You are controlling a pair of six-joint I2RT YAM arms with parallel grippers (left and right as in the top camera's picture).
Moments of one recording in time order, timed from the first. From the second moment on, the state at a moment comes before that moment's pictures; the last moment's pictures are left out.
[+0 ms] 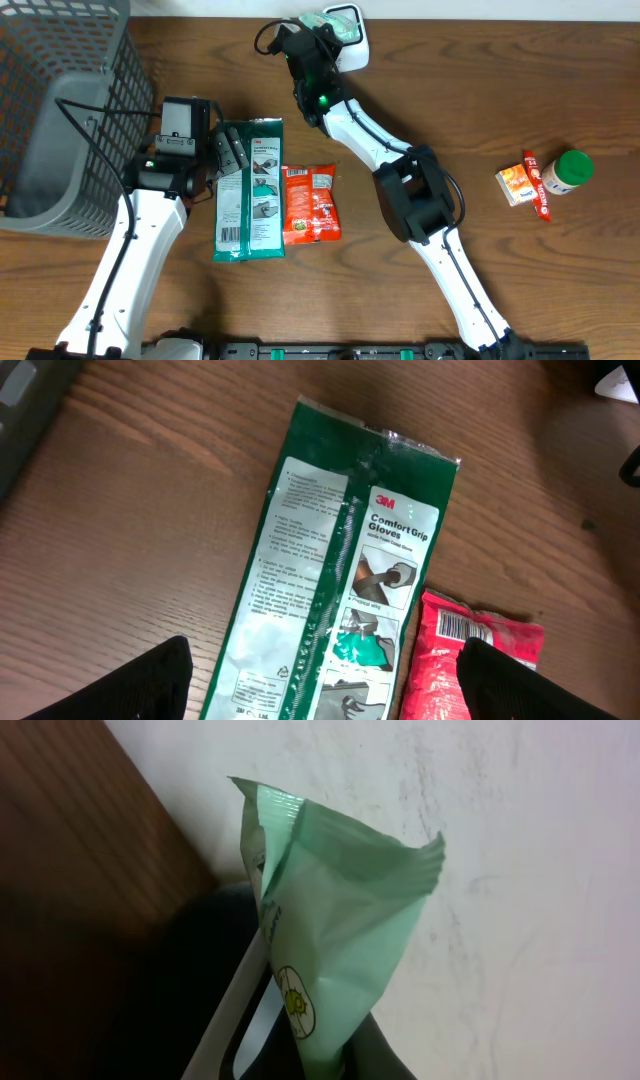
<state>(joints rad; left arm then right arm) -0.13 1.36 1.08 -0.73 -0.04 -0.48 0.57 2.72 2.26 0.13 0.73 -0.98</state>
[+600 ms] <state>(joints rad) -0.13 1.36 1.08 -0.73 -0.04 -0.48 0.57 2.73 2.25 0.42 0.70 -1.20</state>
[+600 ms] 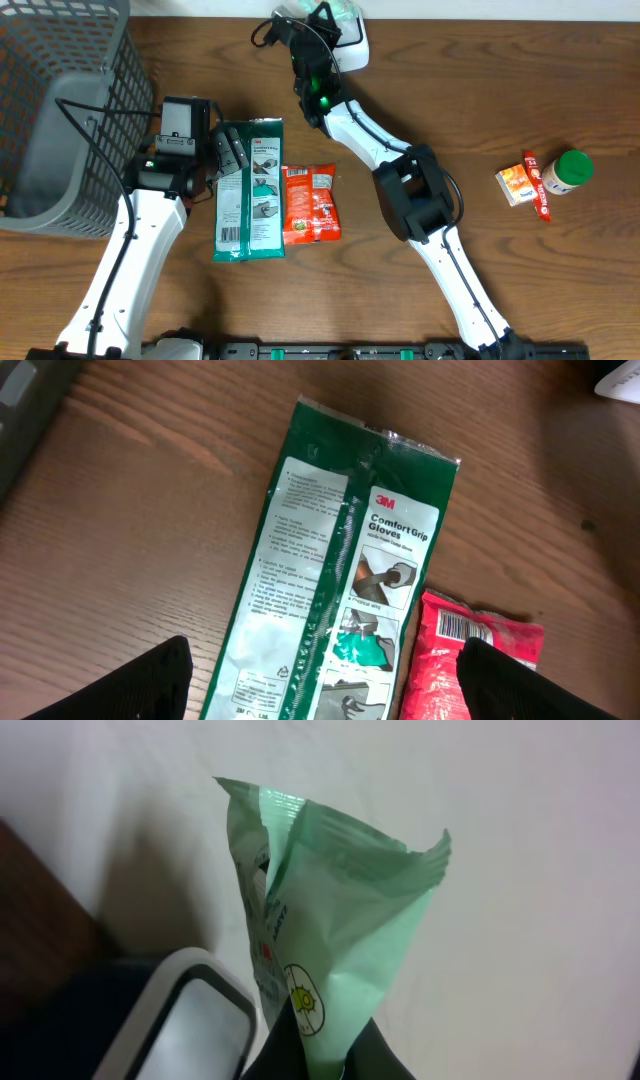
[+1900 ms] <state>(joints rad) -0.13 1.36 1.08 -0.73 -0.04 -0.48 0.54 2.73 2.26 0.20 0.69 -0.75</state>
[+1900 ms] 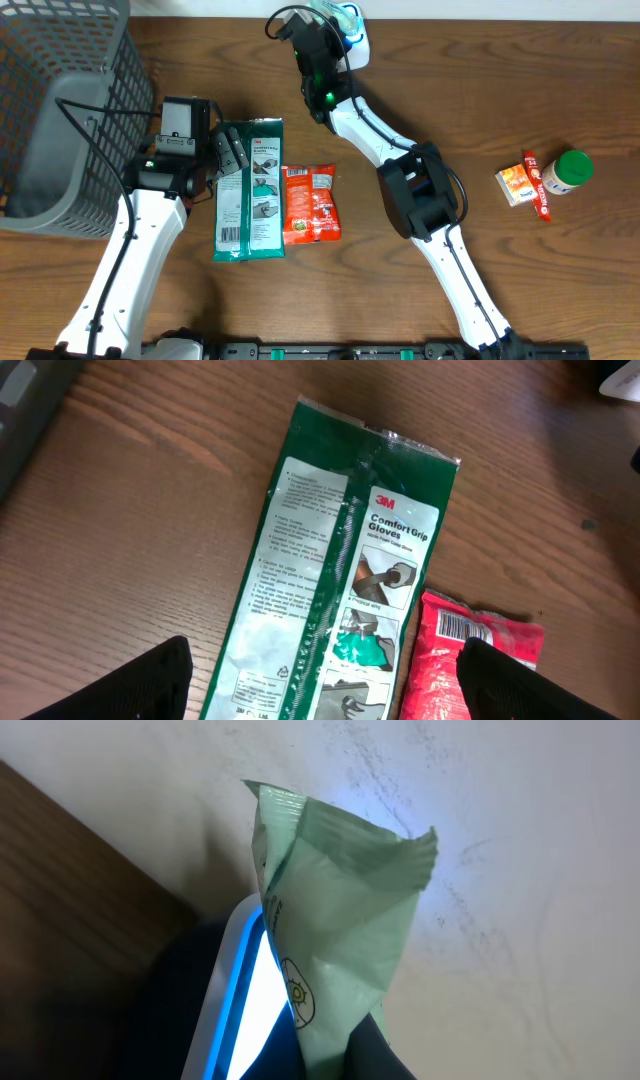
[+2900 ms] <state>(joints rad) -0.13 1.36 1.08 -0.73 -0.04 -0.48 0.30 2.00 2.21 -1.40 0.01 -0.02</state>
